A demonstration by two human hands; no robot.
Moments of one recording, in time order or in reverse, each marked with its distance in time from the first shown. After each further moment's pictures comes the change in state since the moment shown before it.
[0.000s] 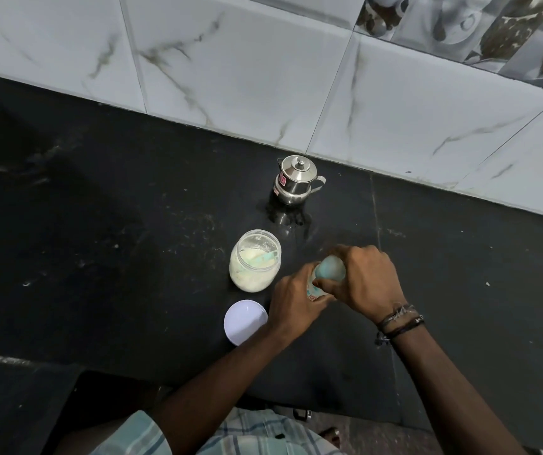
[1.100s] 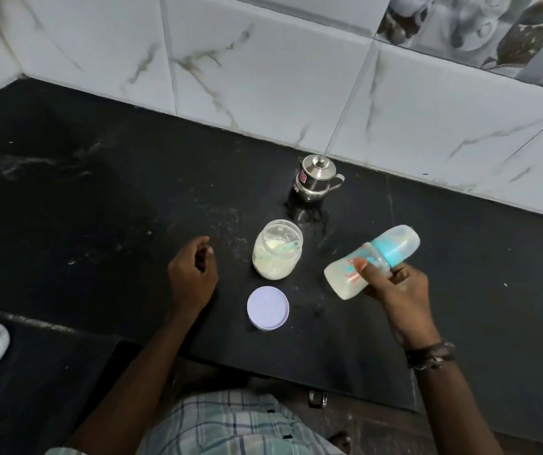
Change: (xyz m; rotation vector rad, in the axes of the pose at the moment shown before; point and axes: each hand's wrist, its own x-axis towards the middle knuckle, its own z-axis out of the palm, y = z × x) left_hand -0.018 -0.087 -0.166 0.191 0.576 0.033; right_hand -0.055 -0.012 0.013 1.137 0.302 0.307
